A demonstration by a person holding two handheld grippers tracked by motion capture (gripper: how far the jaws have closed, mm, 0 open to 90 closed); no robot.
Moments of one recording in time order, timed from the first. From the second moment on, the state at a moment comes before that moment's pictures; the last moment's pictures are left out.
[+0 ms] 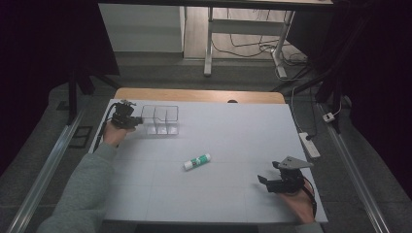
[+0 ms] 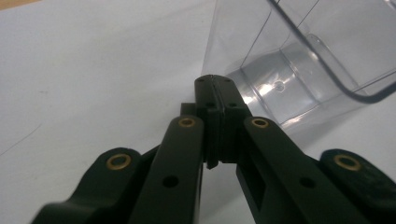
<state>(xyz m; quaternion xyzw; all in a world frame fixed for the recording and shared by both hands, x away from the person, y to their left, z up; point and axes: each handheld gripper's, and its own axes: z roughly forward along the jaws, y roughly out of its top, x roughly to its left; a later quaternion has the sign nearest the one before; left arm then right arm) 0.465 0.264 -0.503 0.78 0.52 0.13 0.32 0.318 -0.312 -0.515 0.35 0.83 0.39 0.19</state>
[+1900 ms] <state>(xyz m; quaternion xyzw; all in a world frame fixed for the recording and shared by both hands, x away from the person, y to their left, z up) 0.472 0.191 -0.493 0.81 0.46 0.11 0.34 0.319 -0.311 -0.516 0.35 0.83 0.39 0.18</state>
